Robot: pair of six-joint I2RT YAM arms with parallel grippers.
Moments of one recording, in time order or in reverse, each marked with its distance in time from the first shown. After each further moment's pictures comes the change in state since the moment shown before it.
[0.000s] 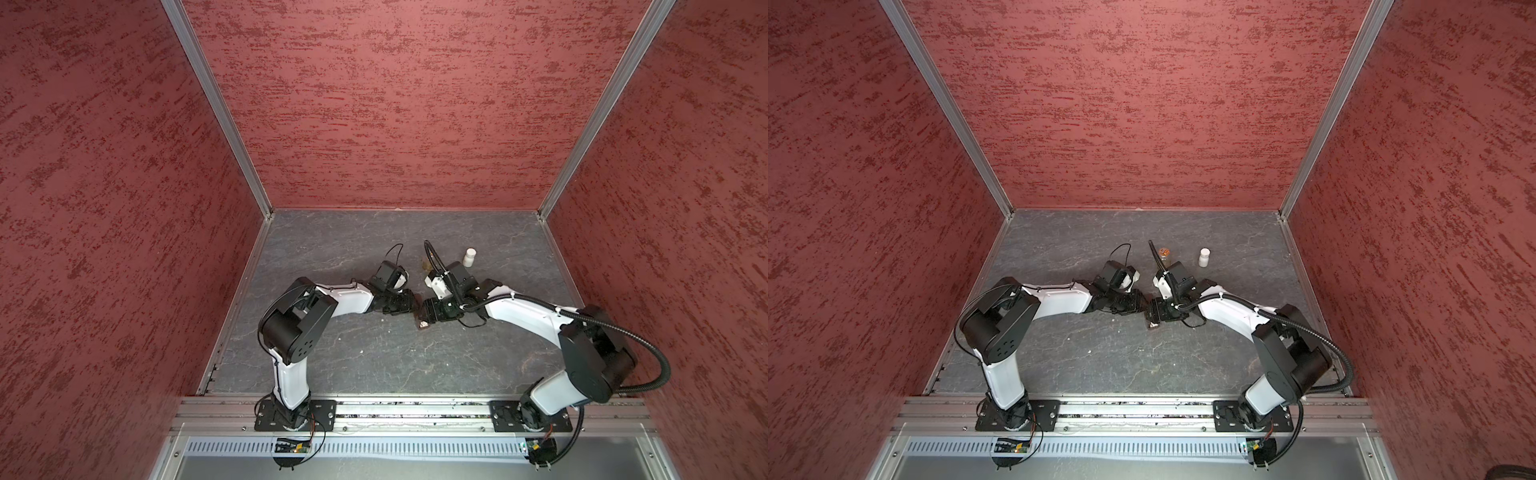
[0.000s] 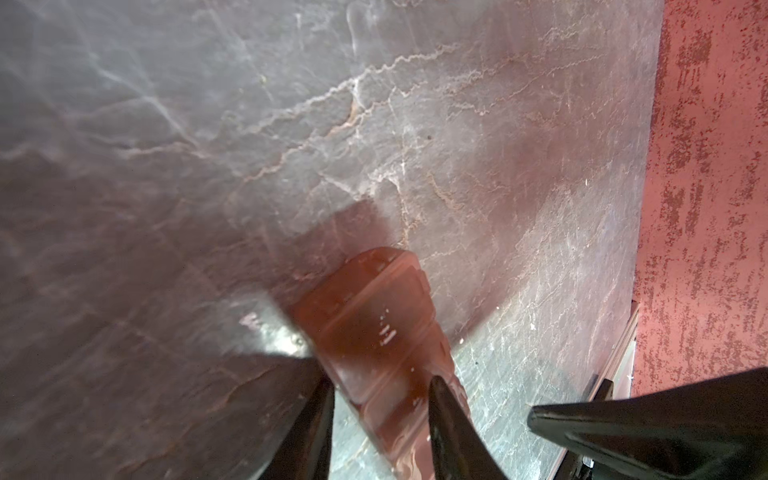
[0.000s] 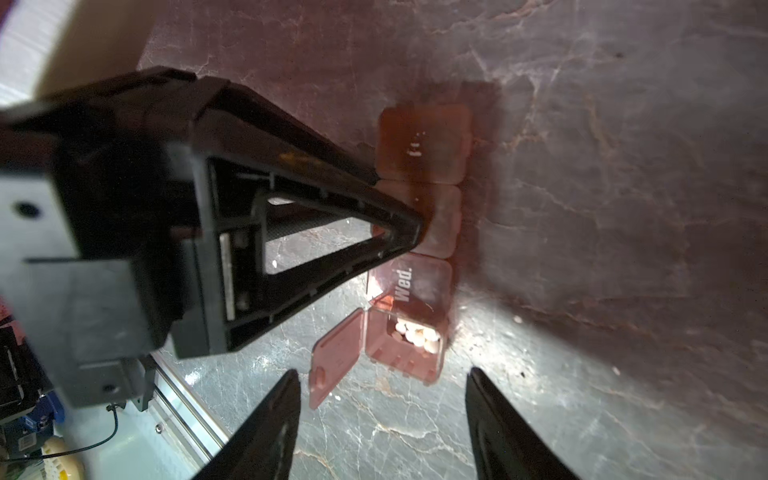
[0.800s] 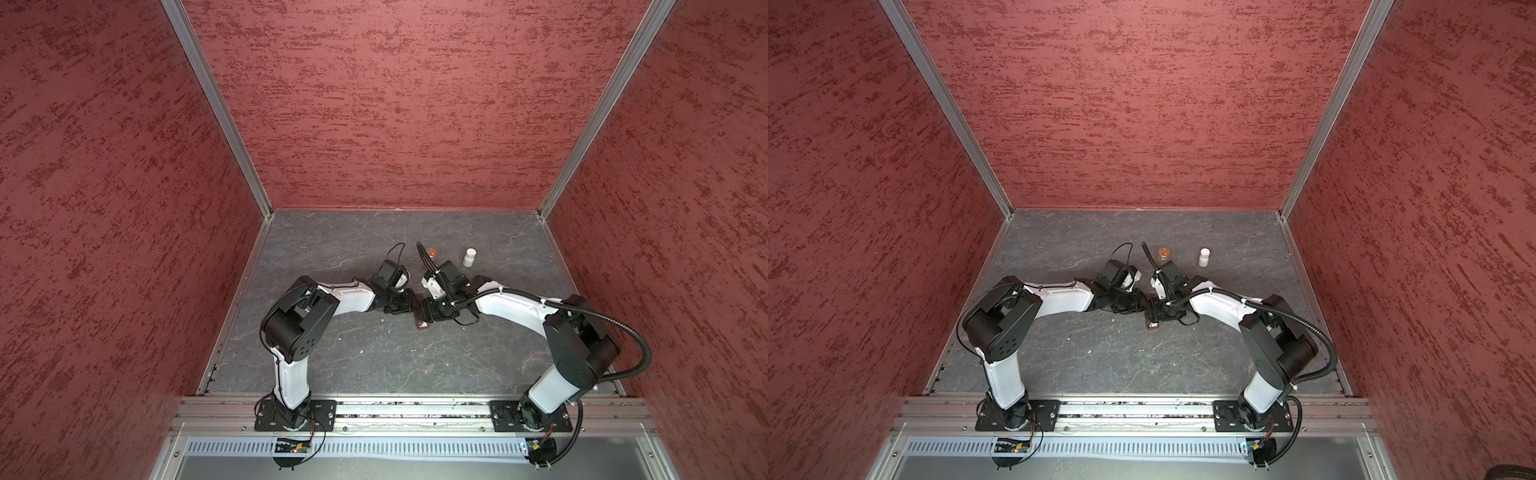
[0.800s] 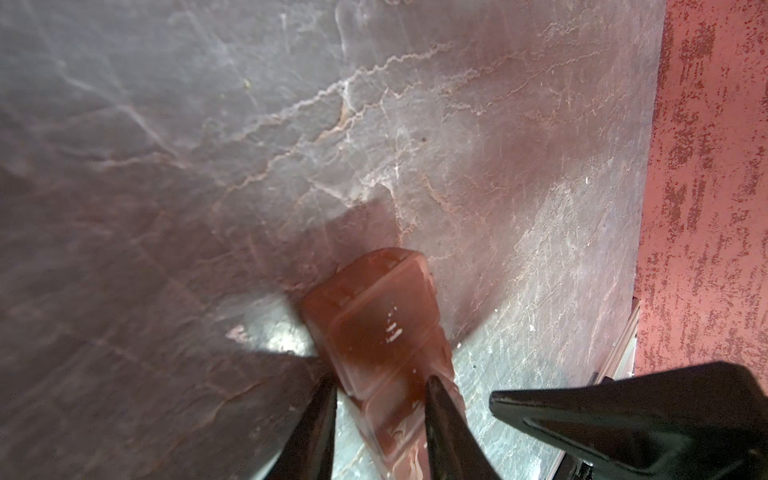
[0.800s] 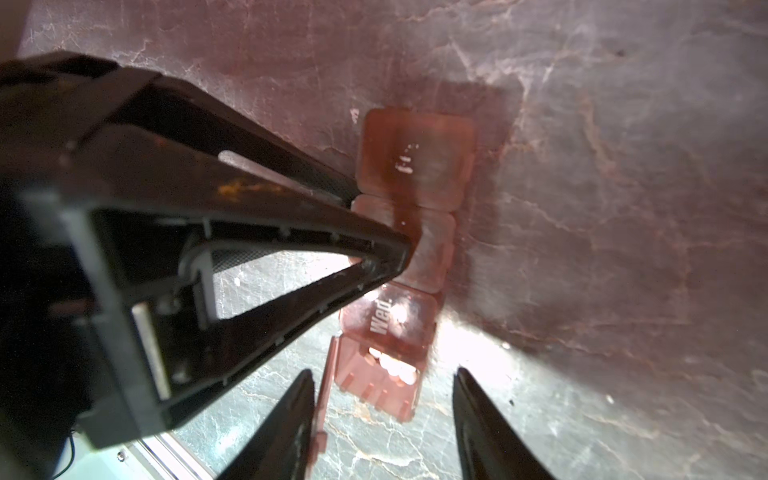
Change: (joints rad) left arm -0.001 0.011 0.016 -0.016 0.005 0.008; right arm 0.012 0.087 0.058 -0.040 0.064 -0.003
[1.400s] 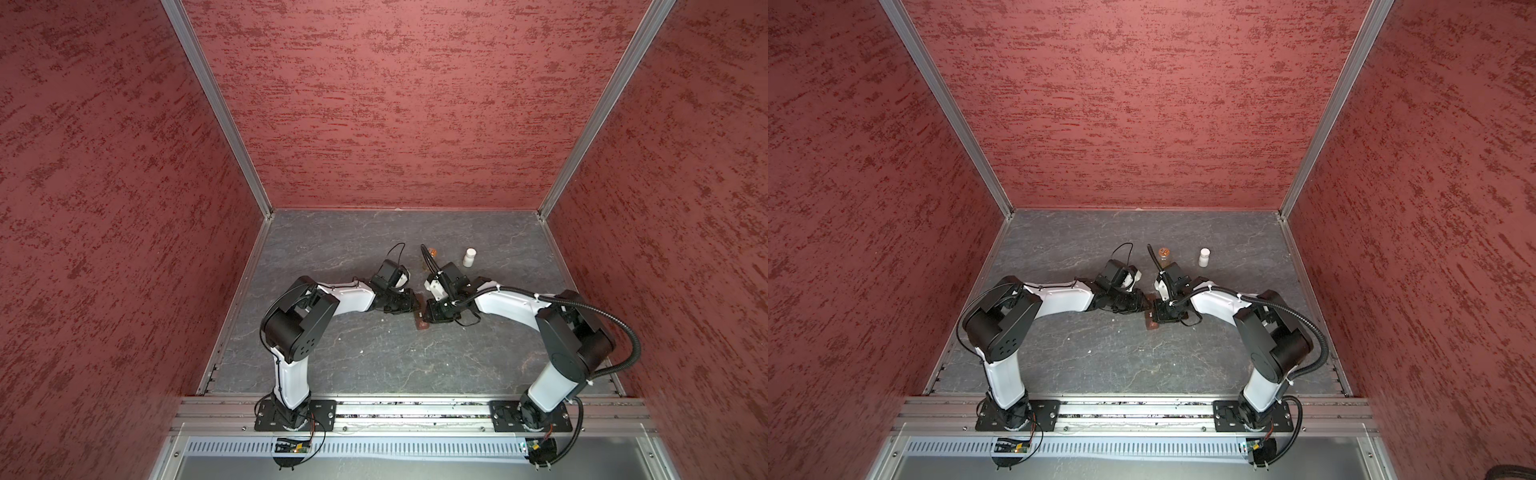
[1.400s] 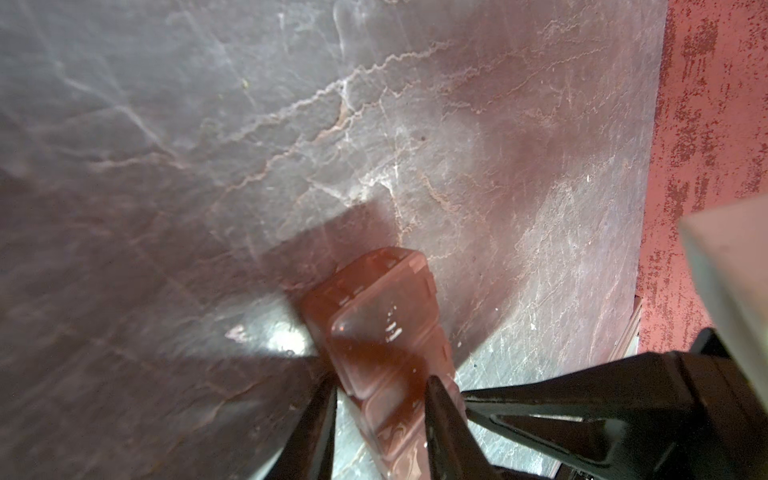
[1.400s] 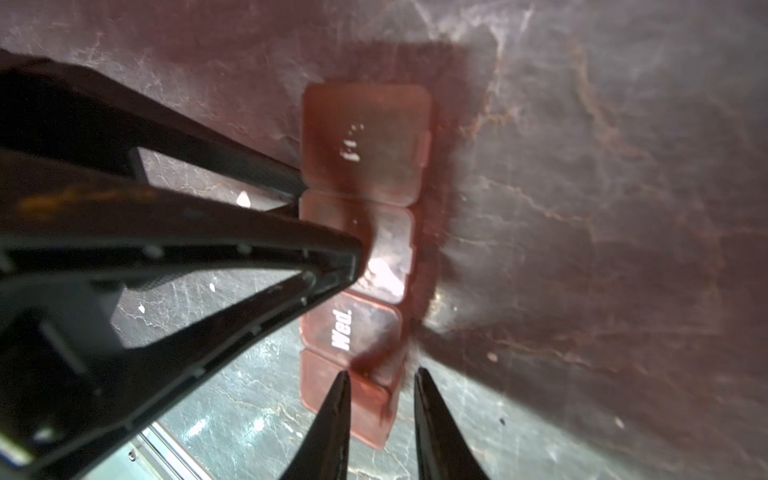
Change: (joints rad) left arm 0.000 0.000 0.004 -0.008 0.000 0.006; right arm -0.040 0.045 -0.032 0.047 -0.063 0.016
